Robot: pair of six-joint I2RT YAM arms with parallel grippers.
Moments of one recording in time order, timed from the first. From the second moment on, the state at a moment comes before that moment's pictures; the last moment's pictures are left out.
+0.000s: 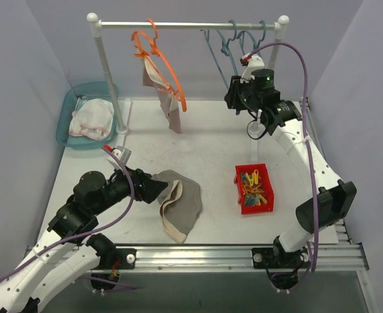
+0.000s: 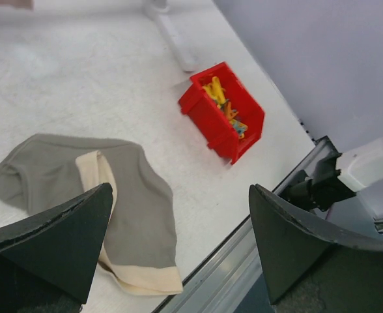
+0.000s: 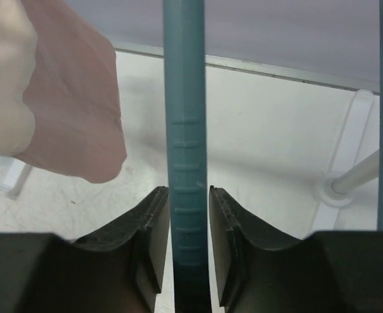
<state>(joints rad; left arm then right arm) -0.67 0.56 0.73 -0.38 0.13 -0.53 0.37 1.62 1.70 -0.48 -0.02 0.16</state>
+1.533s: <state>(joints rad) -0.82 0.91 0.69 0.05 -0.06 -0.10 0.60 0.64 0.75 -0.49 0.01 0.45</state>
